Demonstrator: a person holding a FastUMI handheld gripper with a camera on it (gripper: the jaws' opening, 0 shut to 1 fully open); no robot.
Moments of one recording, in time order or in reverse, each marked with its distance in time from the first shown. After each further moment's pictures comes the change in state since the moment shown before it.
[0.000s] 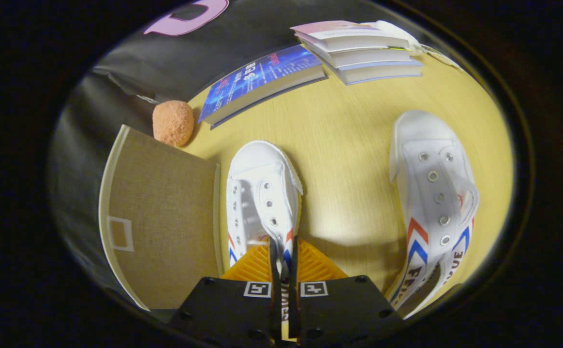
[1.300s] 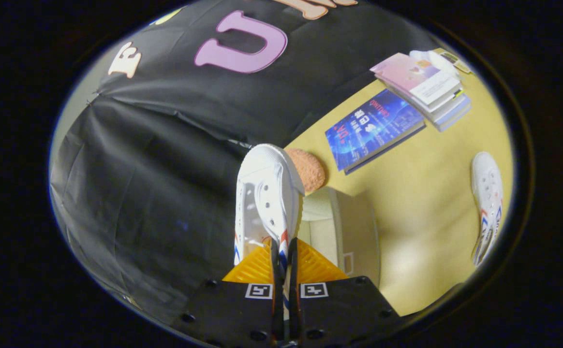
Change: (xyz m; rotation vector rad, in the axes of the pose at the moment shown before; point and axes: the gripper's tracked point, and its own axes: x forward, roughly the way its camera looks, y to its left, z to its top) arm -0.131 0.235 0.050 0.104 -0.134 0.432
